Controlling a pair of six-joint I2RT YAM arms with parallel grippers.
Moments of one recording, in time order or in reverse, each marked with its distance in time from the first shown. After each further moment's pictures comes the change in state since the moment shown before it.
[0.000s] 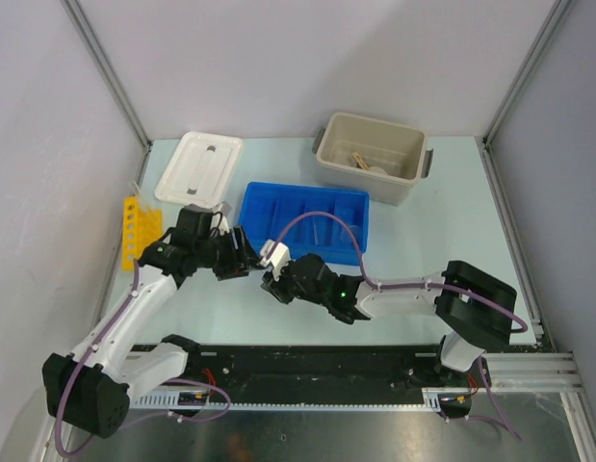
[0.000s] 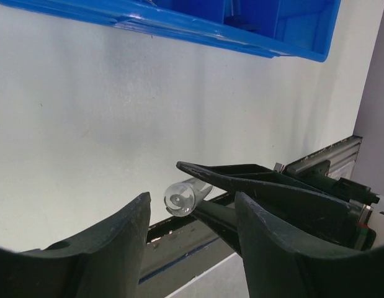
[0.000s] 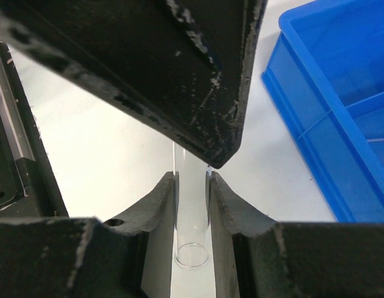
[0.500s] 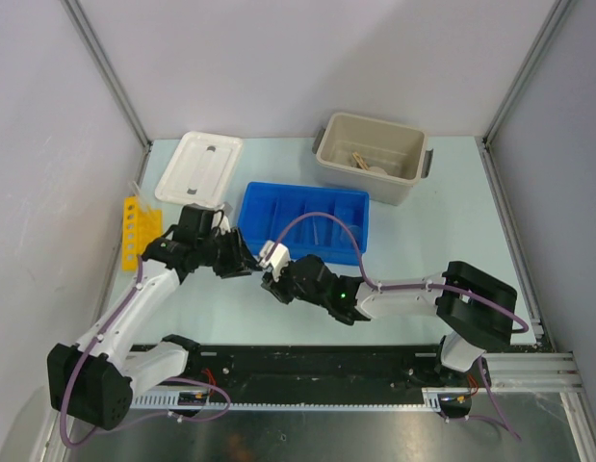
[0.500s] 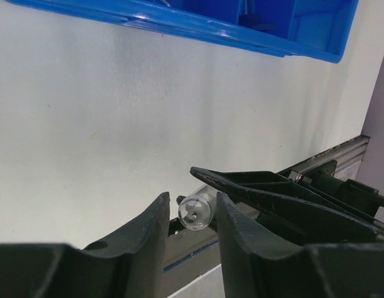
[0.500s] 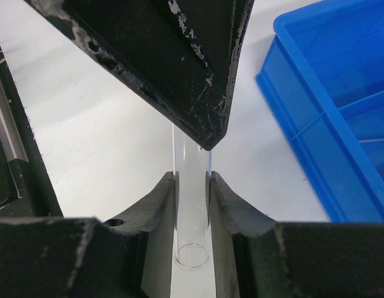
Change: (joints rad) left arm 0.021 0.053 0.000 0.000 0.002 0.026; right arm 0.011 -0.005 0.000 0.001 0.031 -0.020
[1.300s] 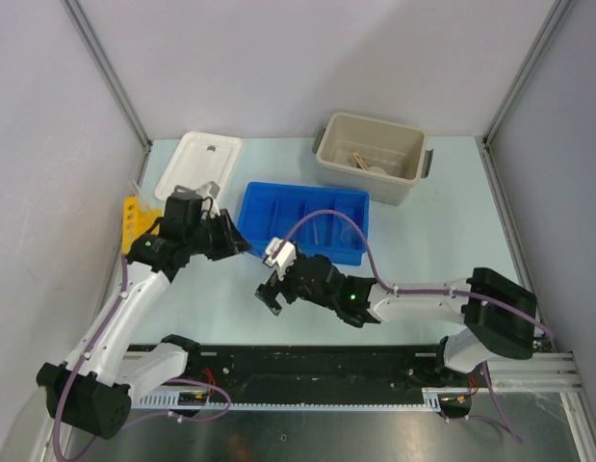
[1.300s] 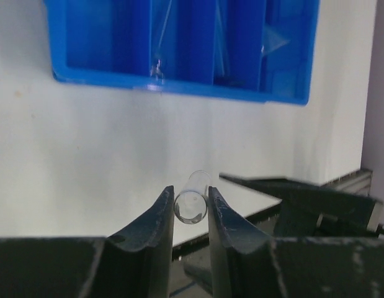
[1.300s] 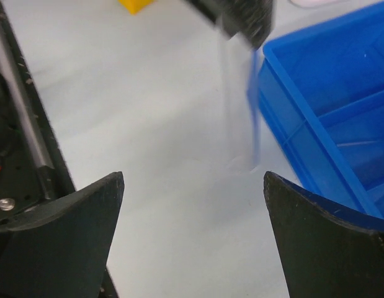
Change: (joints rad) left arm 0.008 -0.047 0.108 -0.011 -0.092 0.022; right arm 0.019 -0.092 -0.007 -0.053 0.036 0.016
